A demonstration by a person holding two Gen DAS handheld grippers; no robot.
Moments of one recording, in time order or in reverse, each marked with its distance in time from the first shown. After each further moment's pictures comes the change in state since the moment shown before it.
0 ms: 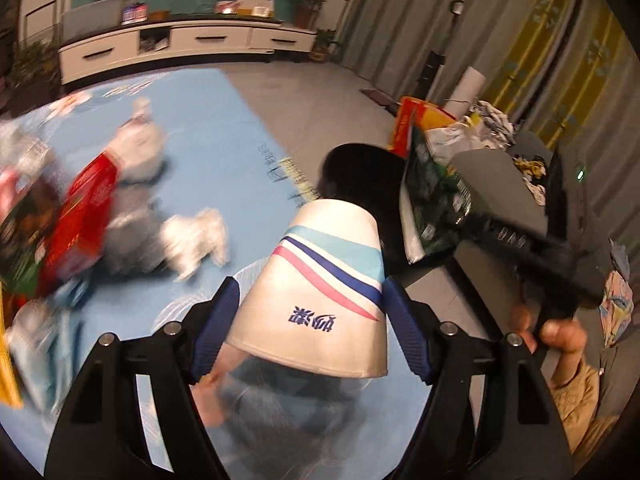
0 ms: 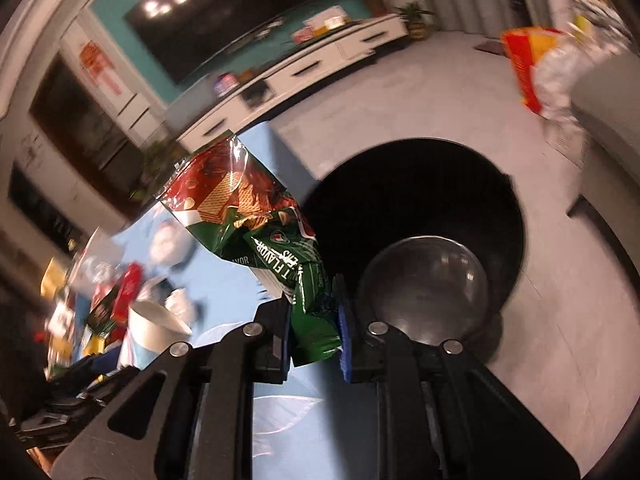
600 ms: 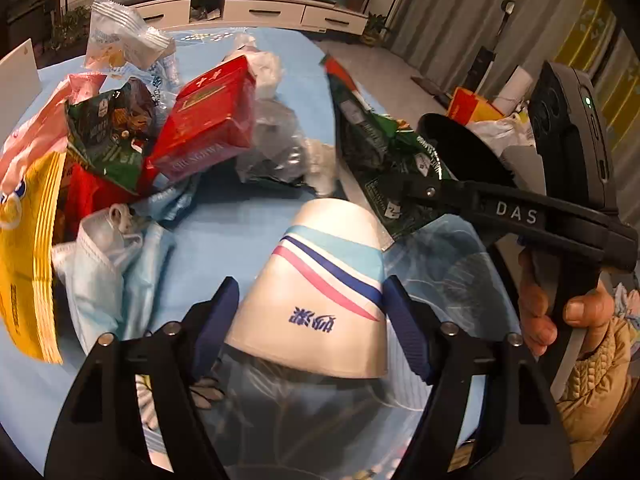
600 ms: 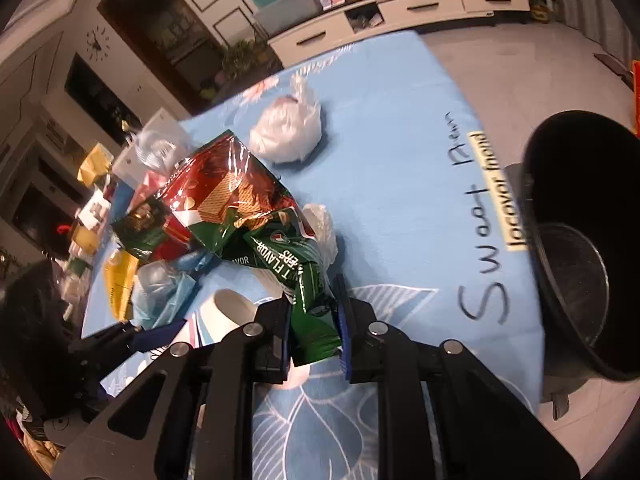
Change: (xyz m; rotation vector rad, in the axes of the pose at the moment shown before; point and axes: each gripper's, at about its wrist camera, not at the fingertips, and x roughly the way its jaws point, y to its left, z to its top) left arm -0.028 0.083 -0.065 -0.123 0.064 0.122; right arm 0.081 0.132 -0.043 -0.298 0.269 0.229
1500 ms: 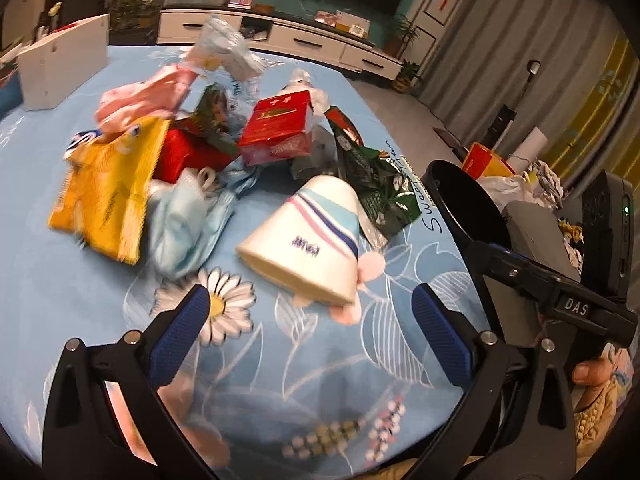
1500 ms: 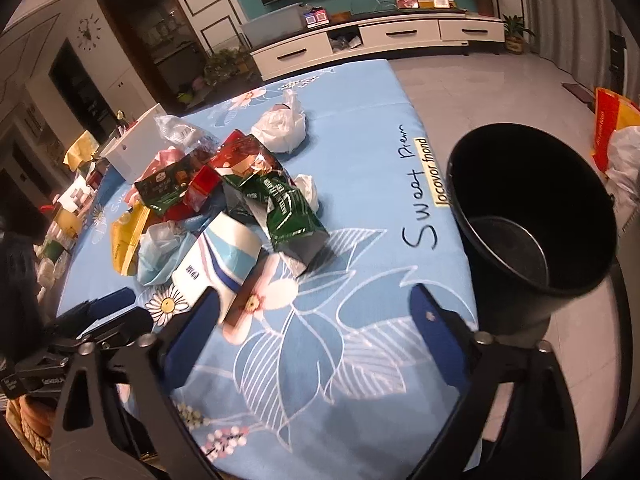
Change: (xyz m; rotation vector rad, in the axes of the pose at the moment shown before) left arm -0.066 0.019 -0.037 -0.160 -0.139 0.034; right arm -0.052 0.031 -0.035 -0.055 -0.062 -0.126
